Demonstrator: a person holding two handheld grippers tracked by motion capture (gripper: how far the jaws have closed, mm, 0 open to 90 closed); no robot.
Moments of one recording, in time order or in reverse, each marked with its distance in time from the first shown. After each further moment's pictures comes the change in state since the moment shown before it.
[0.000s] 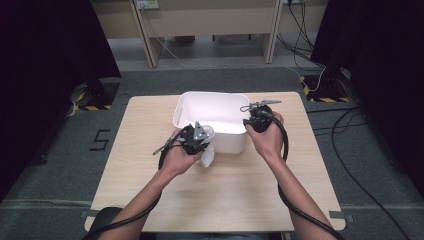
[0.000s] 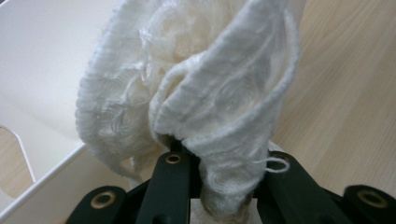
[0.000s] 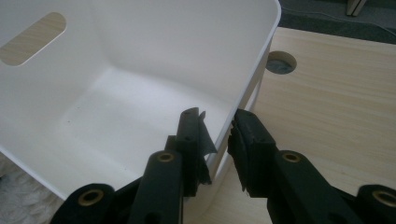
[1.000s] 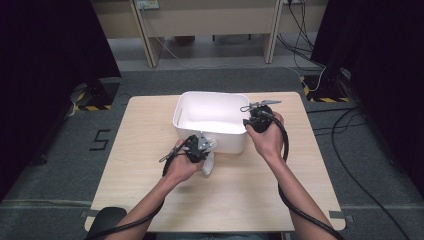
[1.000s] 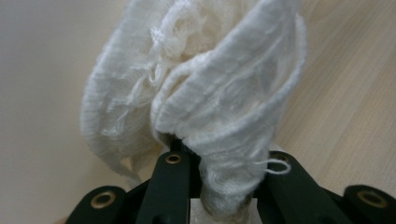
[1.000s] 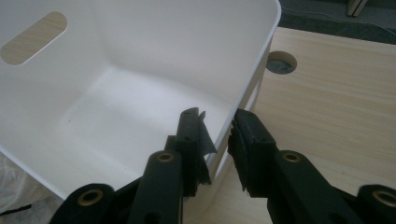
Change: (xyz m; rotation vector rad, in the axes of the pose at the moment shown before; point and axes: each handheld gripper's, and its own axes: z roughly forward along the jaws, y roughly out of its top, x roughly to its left) left arm -0.012 -0.029 0.035 0.052 -0.005 0.021; right arm 0.000 -0.001 0.000 -0.004 0.004 0.000
